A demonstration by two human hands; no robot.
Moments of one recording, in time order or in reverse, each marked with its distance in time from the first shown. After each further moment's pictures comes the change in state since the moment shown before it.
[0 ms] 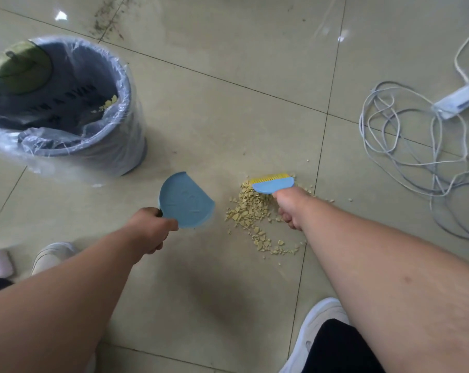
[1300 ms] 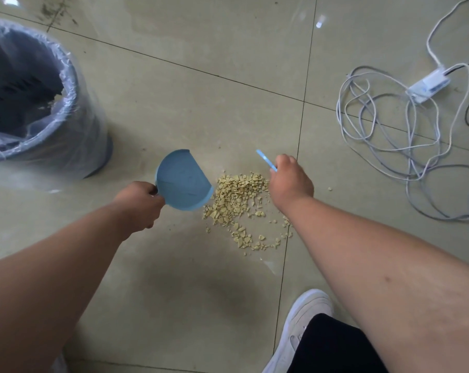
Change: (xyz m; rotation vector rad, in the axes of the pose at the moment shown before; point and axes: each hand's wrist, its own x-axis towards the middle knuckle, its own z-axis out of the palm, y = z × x) left_hand 0.009 0.064 0.021 0.215 0.057 0.127; right_hand 0.008 0.004 -0.041 -0.612 0.542 -0.670
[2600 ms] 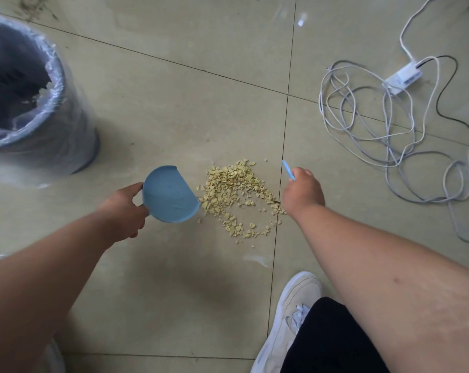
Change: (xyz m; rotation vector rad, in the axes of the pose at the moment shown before) left_hand -0.018 -0.034 0.005 -0.037 -0.026 0.114; right_hand -0.041 0.062 0.002 0.026 0.003 0.258
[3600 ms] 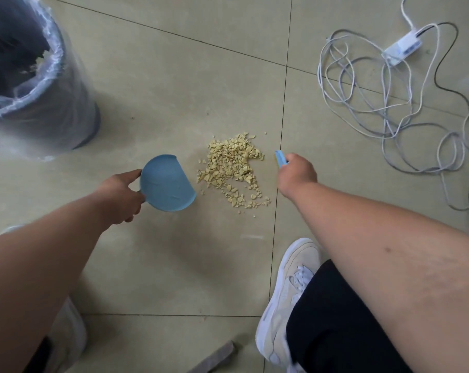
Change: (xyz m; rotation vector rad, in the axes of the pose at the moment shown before) left_hand -0.014 -0.034 -0.009 0.041 -0.057 -0.029; right_hand -0.048 -0.017 -0.011 0.033 -0.148 0.146
